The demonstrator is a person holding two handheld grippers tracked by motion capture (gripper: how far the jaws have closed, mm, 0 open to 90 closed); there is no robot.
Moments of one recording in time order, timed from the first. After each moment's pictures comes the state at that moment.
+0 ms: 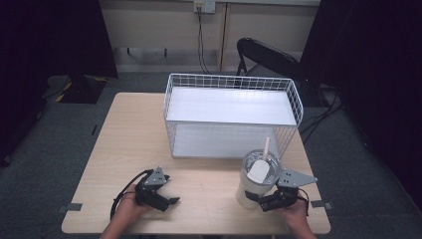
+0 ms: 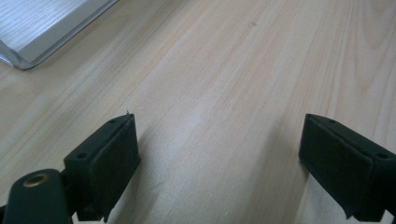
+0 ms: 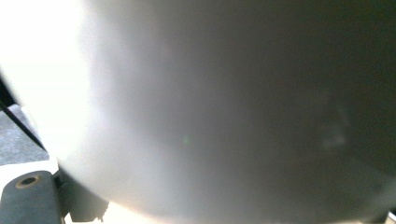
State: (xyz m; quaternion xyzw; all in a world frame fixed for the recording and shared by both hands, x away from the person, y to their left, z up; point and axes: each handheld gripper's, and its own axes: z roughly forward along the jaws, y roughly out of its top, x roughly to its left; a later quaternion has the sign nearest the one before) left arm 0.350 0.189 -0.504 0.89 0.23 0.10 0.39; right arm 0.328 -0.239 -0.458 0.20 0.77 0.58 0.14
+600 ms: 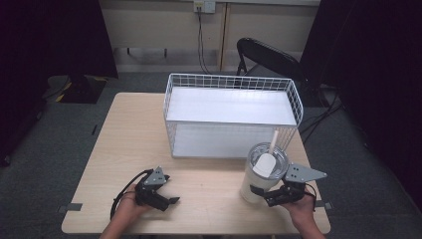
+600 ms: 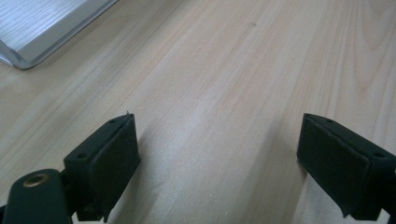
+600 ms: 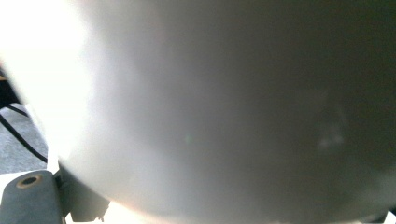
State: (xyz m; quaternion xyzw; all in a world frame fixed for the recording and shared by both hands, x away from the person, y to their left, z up) left arm 0.351 0.189 -0.504 0.89 0.23 0.10 0.39; right arm 0.331 -0.248 -0.431 0.20 0.77 0.59 0.15
